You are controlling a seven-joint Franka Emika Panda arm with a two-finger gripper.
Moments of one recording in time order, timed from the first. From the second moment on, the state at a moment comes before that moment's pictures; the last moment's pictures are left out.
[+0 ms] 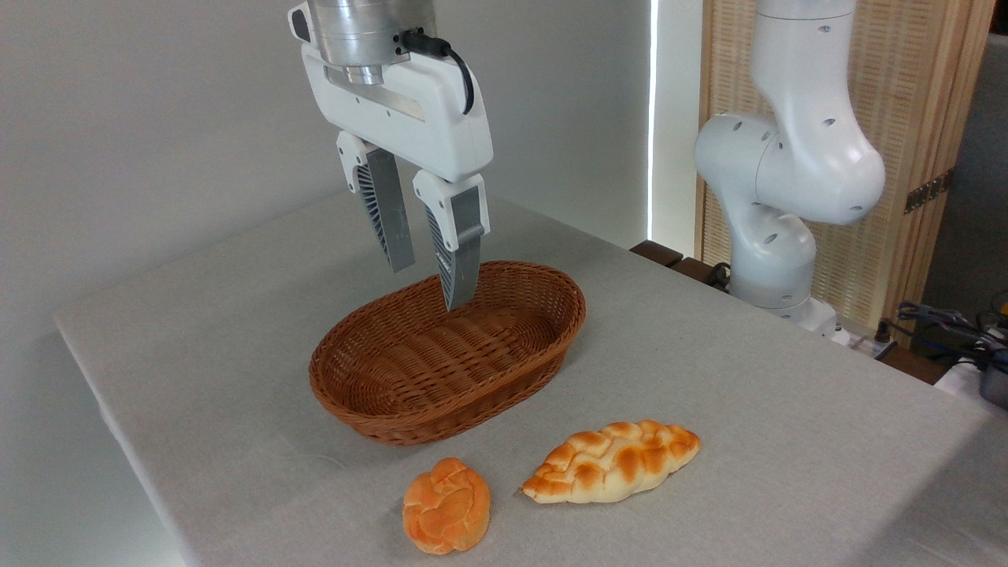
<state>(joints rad) -0.03 -0.04 0.03 -1.63 -0.03 1.59 0.78</state>
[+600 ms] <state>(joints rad) -0.03 -0.04 0.04 -1.63 -0.03 1.59 0.78</state>
